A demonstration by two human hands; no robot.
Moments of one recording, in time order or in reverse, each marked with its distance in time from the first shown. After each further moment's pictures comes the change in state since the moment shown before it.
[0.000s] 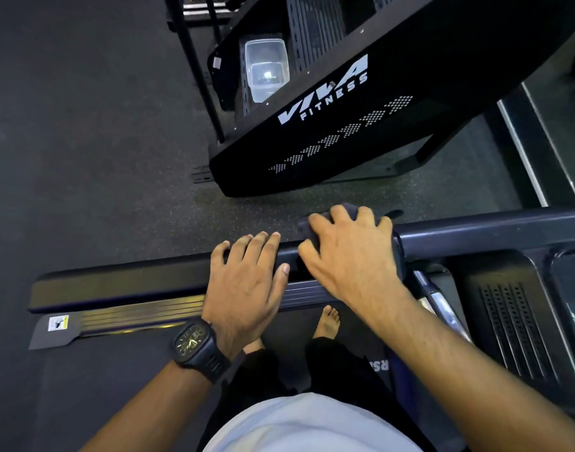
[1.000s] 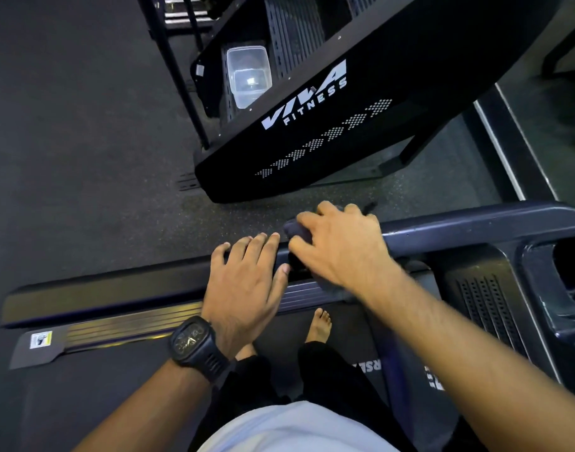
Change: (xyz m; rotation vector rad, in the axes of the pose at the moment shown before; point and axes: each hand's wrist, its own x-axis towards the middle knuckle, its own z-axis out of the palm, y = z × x) left_hand 0.010 0.020 0.001 0.017 -0.026 0.054; right_hand 0.016 0.022 -0.001 0.114 -0.044 -0.017
